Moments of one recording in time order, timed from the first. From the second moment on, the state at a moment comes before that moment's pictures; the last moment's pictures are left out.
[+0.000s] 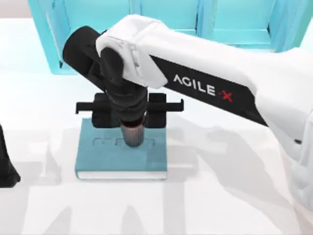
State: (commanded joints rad) left arm 0.00 0.00 0.00 0.00 0.00 0.00; right arm 0.89 2.37 2.15 -1.17 0.24 0.90
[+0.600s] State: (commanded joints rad) left arm 0.00 0.00 0.00 0.00 0.00 0.00; right arm 0.89 2.39 2.36 -1.35 0.23 0.90
